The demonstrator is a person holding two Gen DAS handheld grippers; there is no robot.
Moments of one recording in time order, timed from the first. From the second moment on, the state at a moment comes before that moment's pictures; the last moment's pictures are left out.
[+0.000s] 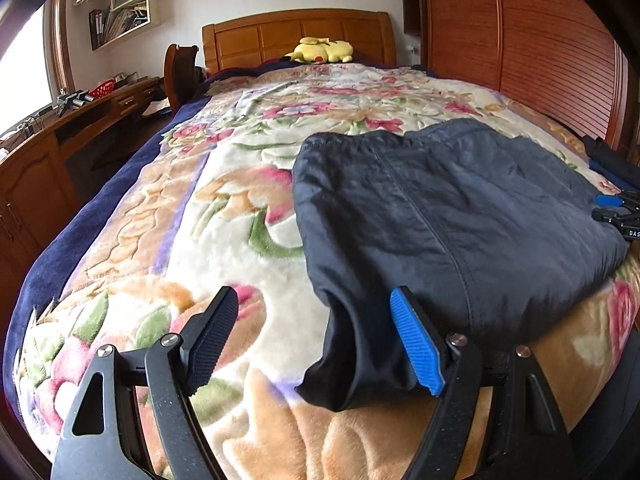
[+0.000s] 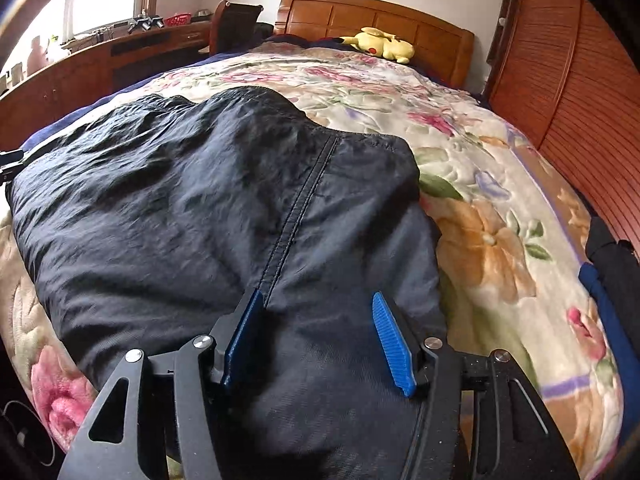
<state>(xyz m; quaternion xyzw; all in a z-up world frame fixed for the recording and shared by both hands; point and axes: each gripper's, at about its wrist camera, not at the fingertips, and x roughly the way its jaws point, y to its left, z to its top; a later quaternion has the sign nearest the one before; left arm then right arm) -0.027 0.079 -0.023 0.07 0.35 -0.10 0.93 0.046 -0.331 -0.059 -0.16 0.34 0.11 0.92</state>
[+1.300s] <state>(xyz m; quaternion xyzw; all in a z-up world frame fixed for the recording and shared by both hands) -0.041 0.097 -0.039 0.00 0.38 -0.14 0.92 0.009 -0.249 -0.056 -0.11 0.30 0.23 0.92</state>
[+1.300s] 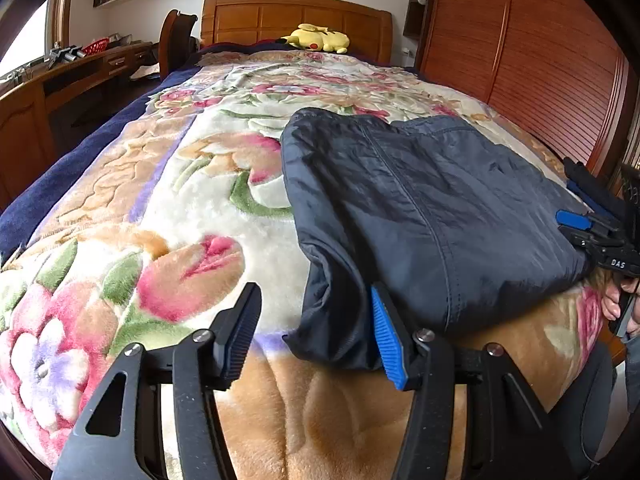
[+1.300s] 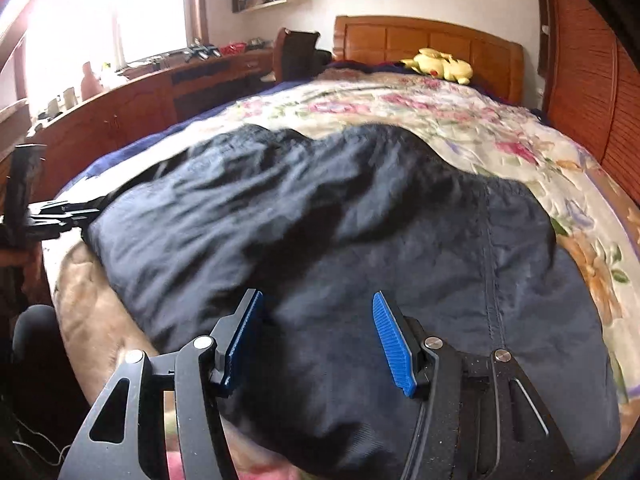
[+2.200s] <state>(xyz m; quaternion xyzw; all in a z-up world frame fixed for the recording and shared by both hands) -0.012 -0.046 0.095 0.04 0.23 -0.25 0.94 -0.020 -0.301 -0.046 -0.13 0.28 0.17 0.94</state>
